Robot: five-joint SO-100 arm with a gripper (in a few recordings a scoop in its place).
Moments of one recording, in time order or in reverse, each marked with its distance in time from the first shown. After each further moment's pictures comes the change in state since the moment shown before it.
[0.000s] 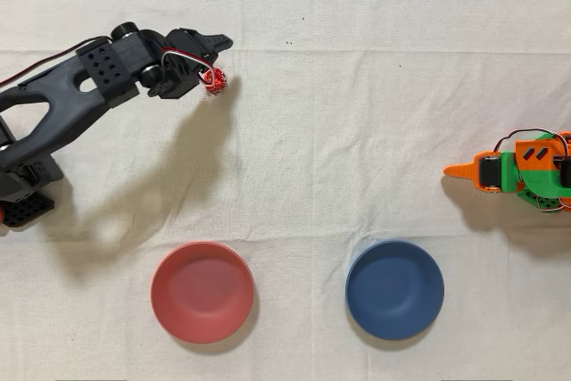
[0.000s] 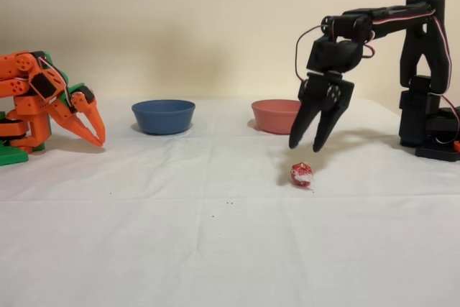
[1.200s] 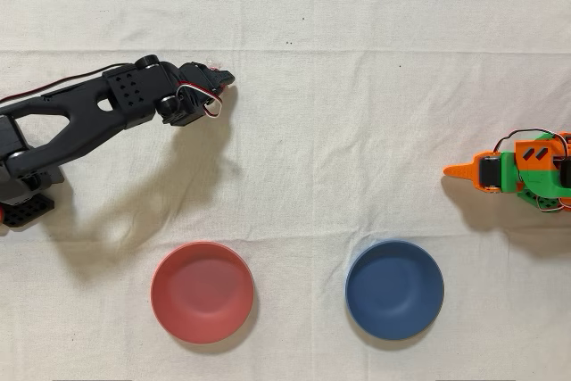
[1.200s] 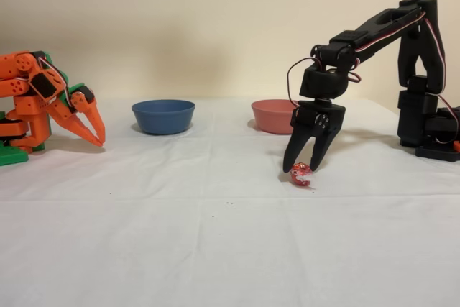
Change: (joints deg) arm 5.3 -2.3 11.6 -8.5 0.6
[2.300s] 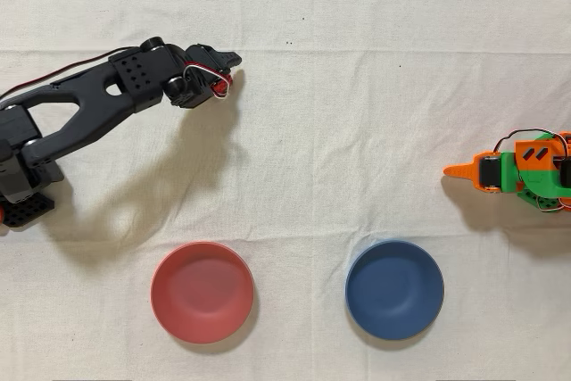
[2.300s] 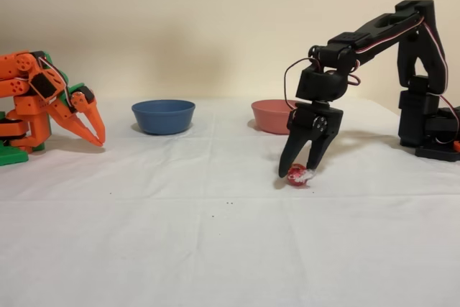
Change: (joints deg) arm -3.1 -7.1 -11.4 1.3 1.1
